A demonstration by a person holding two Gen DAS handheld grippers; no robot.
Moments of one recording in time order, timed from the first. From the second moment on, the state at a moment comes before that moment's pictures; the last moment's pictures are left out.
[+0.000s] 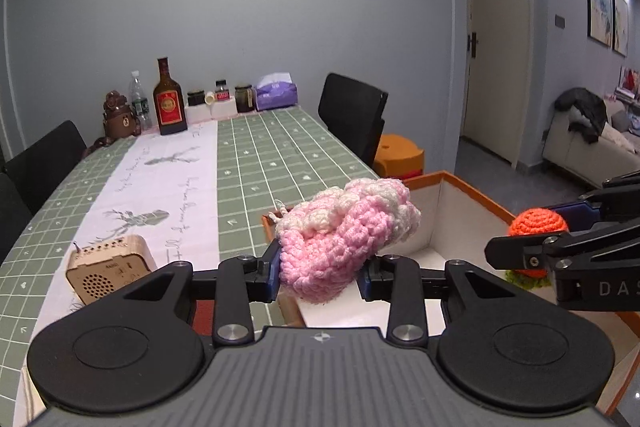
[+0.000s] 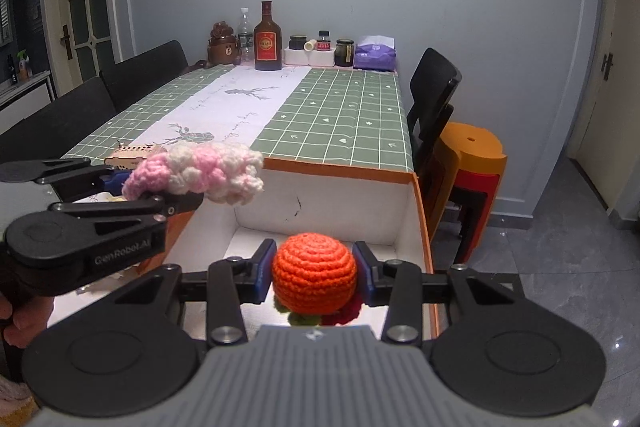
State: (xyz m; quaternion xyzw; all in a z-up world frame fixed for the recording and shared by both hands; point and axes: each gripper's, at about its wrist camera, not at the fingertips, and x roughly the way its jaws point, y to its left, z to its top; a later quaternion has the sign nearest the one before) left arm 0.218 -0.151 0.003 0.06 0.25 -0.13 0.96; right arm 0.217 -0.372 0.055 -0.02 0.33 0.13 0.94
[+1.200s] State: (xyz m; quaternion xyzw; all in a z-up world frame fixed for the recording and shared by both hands) left arm 0.193 -0.071 0.003 -0.02 0.28 -0.03 0.96; right arm 0.263 -0.332 0.010 0.03 0.41 0.18 0.89
